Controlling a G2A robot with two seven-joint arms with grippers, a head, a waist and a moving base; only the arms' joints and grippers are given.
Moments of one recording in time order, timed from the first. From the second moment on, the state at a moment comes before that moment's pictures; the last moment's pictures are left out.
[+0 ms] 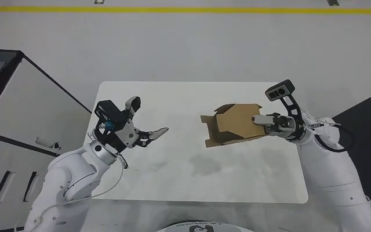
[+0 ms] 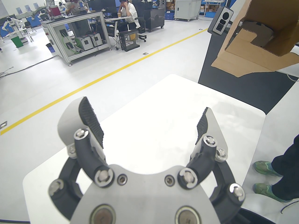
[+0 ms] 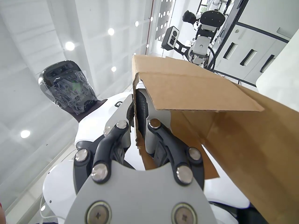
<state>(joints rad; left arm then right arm) 1.77 -1.11 -1.61 -2.29 1.03 -0.52 -0.31 -1.34 -0.96 1.40 -1.66 1.03 -0.17 1.41</state>
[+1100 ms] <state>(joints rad) 1.74 -1.10 -1.62 -2.33 1.01 -0.60 -0.45 -1.35 -0.95 1.40 -1.74 0.80 -0.18 1.25</state>
